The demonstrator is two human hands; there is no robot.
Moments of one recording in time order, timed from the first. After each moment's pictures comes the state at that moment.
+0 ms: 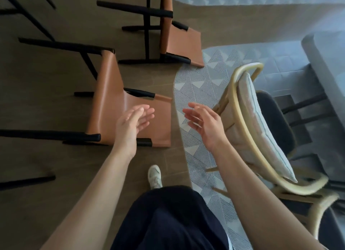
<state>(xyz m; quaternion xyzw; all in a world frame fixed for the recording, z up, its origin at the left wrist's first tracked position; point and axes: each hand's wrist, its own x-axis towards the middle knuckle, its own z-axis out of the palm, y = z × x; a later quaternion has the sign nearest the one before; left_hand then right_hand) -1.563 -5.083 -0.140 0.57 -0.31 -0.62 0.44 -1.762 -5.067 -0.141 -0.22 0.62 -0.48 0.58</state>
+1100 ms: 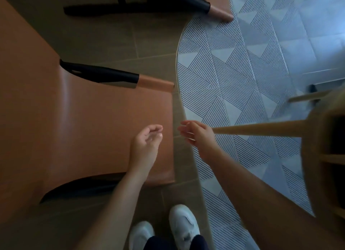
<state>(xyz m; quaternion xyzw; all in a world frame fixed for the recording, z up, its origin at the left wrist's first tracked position) -1.668 -5.270 -0.685 0.66 -0.38 -0.58 0.29 -1.824 -5.277 -0.704 -0.15 0.72 -0.34 0.59</state>
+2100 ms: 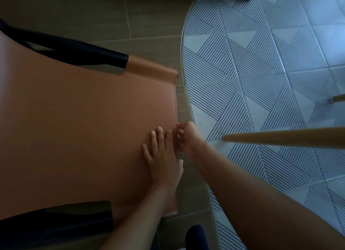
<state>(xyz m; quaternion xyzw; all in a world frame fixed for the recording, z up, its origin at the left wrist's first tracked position) -1.728 -5.252 -0.916 0.69 -0.68 -0.25 0.01 -1.810 -5.329 -0.903 0.02 0.73 -0.27 0.63</state>
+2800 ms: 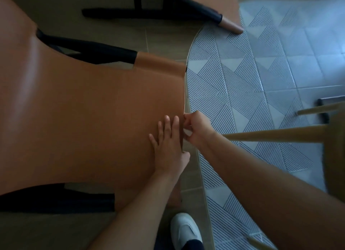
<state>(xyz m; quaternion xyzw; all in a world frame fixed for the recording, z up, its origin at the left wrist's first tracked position) -1.696 -5.255 -0.736 0.66 -0.67 -0.34 0.04 -1.778 -5.320 -0.707 0.01 0.72 -0.34 0.61</state>
